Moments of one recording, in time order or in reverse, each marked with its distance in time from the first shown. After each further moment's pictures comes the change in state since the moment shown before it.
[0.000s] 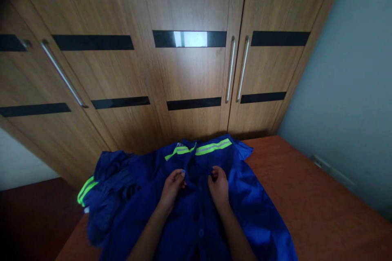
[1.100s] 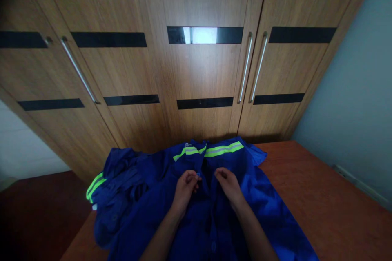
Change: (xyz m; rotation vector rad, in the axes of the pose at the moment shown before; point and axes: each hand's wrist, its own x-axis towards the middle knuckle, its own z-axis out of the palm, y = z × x) left_hand -0.002 -0.001 0.015 -0.019 -0.024 0.034; right_hand 0.020 -0.017 0.001 -0.107 -0.378 0.058
